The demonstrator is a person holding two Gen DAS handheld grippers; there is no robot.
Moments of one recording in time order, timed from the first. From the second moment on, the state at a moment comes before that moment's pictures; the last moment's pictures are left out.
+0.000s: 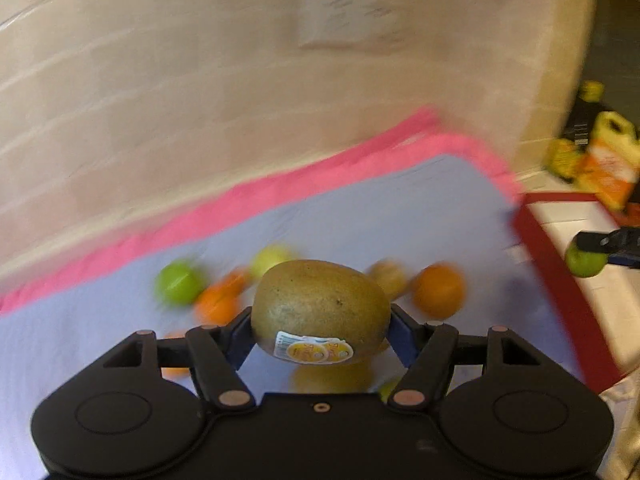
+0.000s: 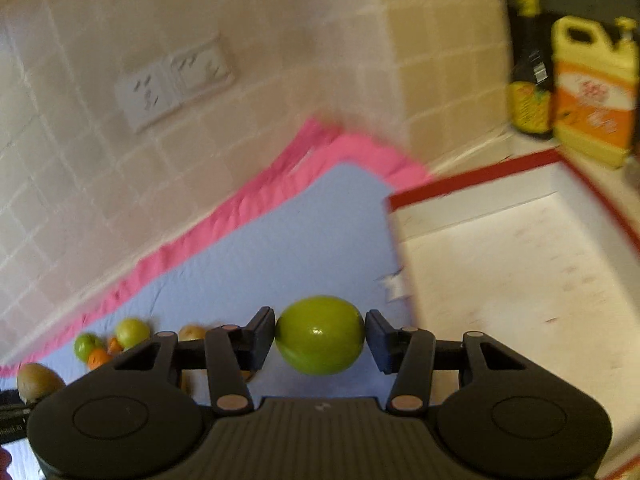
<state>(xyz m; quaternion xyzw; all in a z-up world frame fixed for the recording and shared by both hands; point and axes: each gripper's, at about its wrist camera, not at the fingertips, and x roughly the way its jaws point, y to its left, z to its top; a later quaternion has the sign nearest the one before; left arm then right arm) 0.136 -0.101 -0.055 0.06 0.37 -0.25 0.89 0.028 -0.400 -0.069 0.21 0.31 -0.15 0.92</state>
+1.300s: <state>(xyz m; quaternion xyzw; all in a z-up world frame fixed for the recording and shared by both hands) 0.171 -0.467 -0.124 0.18 0.44 -0.50 0.72 -0.033 -0.515 -0.122 0.26 0.37 -0.29 0.85</state>
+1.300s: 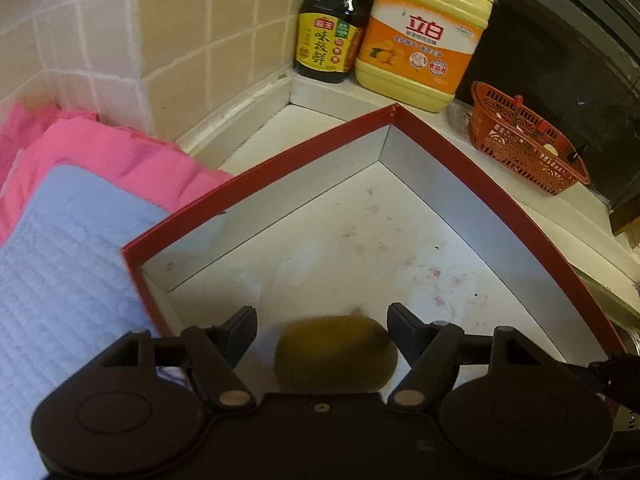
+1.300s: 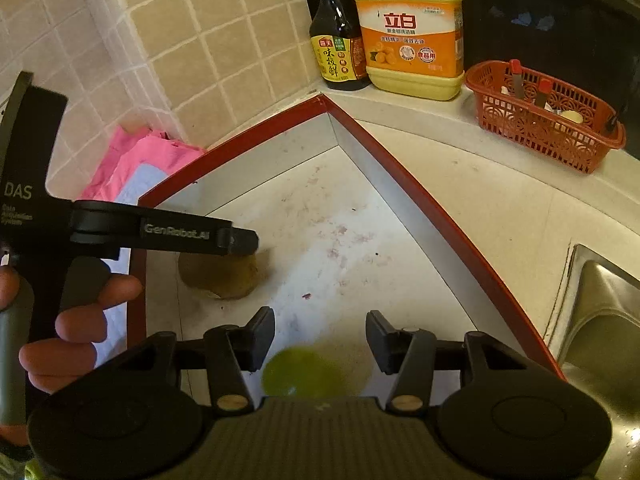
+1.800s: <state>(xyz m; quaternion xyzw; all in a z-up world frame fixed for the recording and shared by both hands) 0.154 -0.345 -0.057 0.11 0.38 -0.49 0.78 -0.037 -0.460 -0.078 0.22 0.34 -0.24 0.88</state>
